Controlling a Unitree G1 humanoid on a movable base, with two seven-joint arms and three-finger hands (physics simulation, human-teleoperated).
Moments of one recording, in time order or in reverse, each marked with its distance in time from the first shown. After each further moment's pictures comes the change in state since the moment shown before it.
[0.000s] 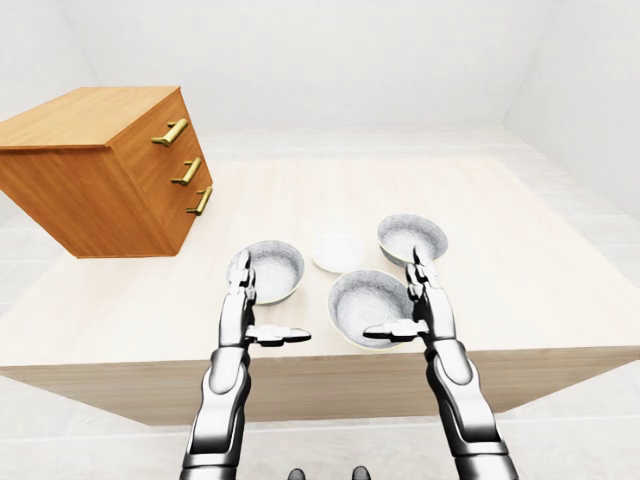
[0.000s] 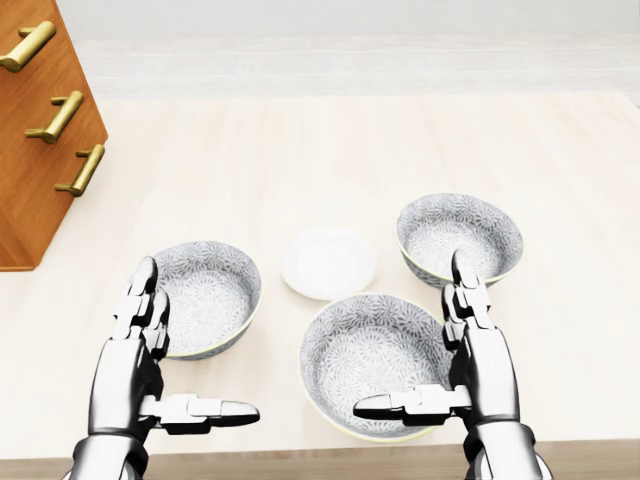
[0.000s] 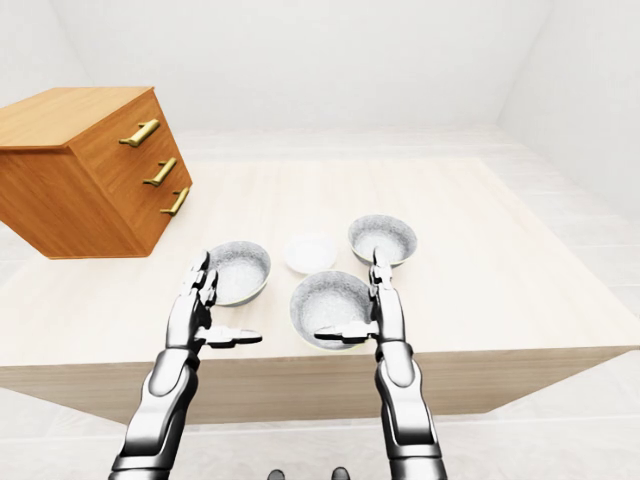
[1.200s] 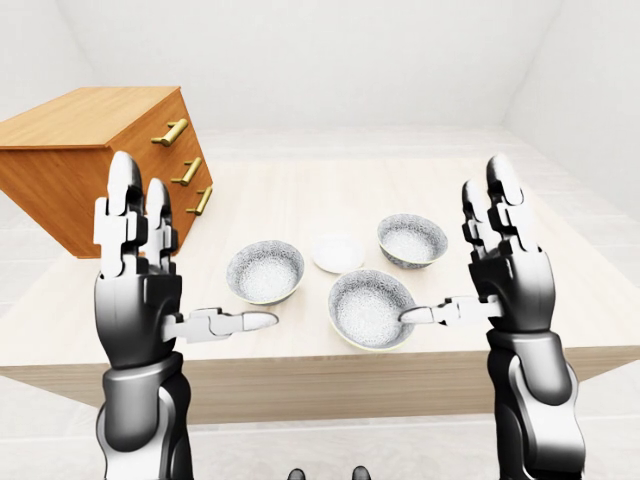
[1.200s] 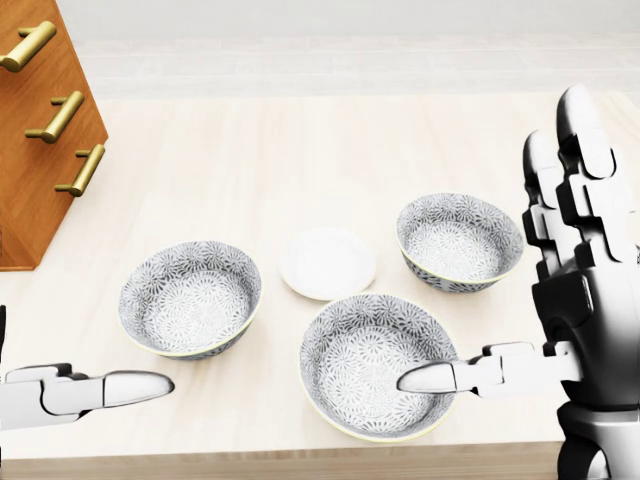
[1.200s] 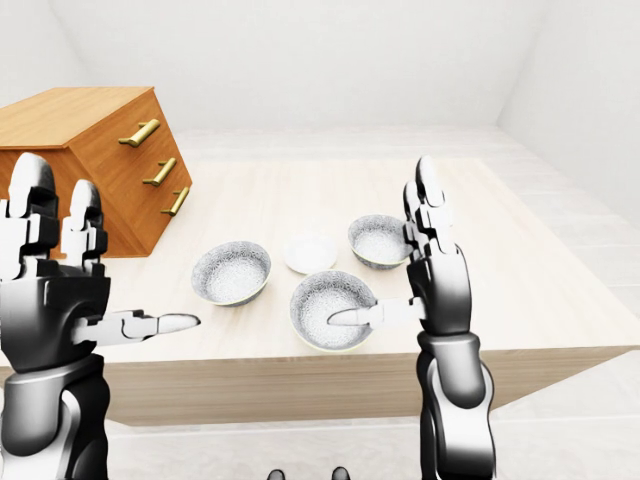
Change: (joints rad) left arm 0.064 0.020 0.131 -0.787 0.015 0.095 -0.045; right arm 0.006 -0.043 -0.108 -0.652 -0.001 0.087 0.155
